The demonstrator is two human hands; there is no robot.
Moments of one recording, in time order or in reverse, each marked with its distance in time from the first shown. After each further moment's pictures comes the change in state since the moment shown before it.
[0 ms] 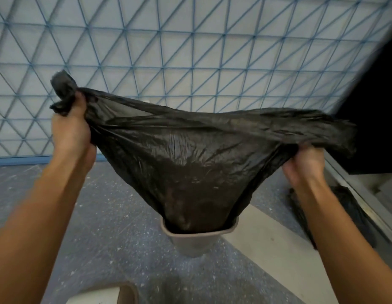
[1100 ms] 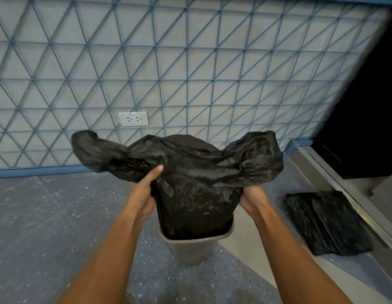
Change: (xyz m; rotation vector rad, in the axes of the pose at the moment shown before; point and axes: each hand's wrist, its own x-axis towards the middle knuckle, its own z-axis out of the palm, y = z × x) left_hand -0.079 -0.118 -0.002 -0.103 -0.374 -0.523; right_hand -0.044 0.080 -0.008 -0.202 -0.186 0.373
